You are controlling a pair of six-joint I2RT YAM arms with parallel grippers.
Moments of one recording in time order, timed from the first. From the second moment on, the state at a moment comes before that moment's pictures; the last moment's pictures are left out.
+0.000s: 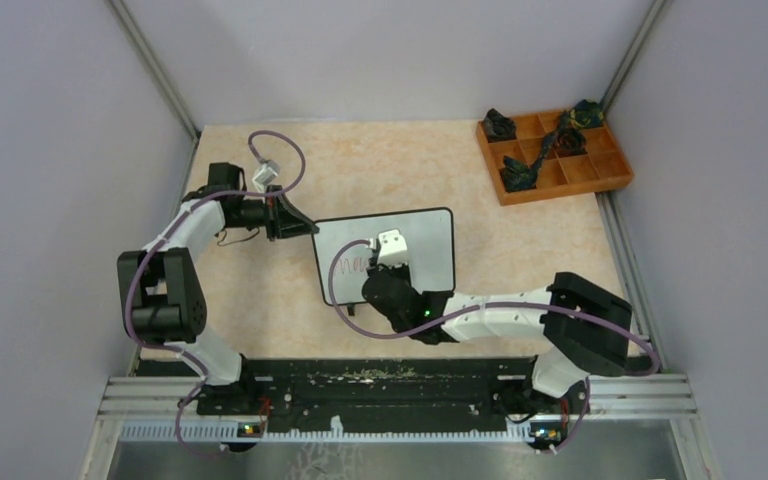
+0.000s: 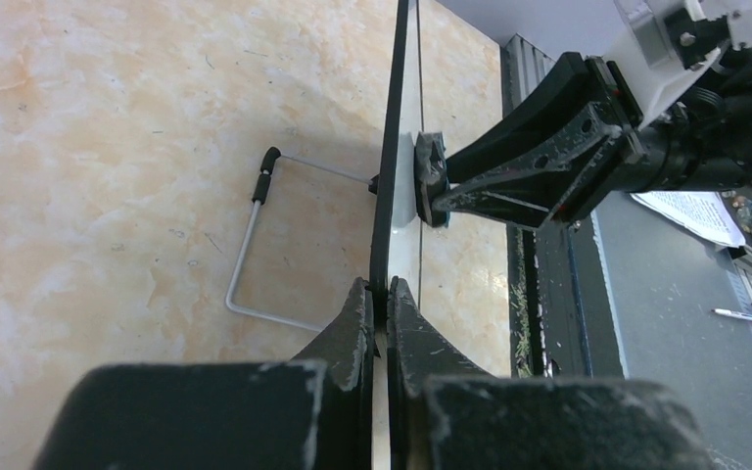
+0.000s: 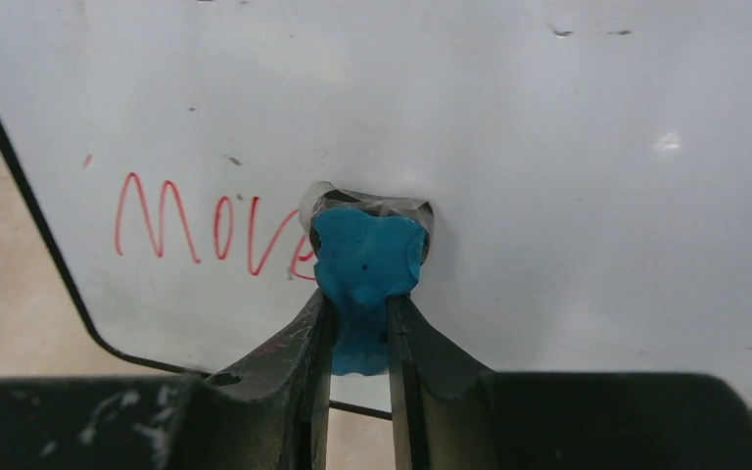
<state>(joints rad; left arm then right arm) 0.04 1.65 1.13 -0.65 1.43 0.71 1.20 1.52 0.78 0.17 0.86 0.44</state>
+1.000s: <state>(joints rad) 0.03 1.67 1.14 -0.69 1.43 0.74 1.07 1.26 0.71 0.00 0.84 0.48</state>
